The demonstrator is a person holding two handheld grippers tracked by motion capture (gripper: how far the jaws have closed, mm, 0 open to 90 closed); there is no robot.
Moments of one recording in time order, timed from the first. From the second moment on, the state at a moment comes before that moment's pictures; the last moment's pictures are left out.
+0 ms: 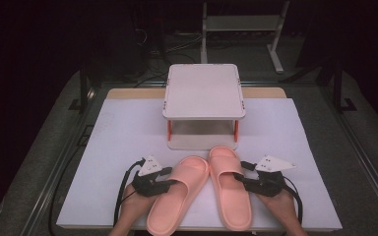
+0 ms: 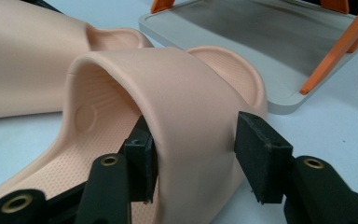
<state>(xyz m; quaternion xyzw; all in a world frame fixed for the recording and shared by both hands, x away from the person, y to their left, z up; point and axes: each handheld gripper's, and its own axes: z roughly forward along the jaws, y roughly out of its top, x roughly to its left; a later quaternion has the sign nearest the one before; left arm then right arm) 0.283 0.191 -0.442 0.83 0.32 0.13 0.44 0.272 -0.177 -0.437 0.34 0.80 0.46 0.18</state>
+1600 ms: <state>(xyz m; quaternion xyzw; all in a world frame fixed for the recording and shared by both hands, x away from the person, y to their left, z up) 0.279 0.241 -0.414 0.77 0.36 0.15 0.50 0.272 -0.202 -0.429 0.37 0.79 0.46 0.17</state>
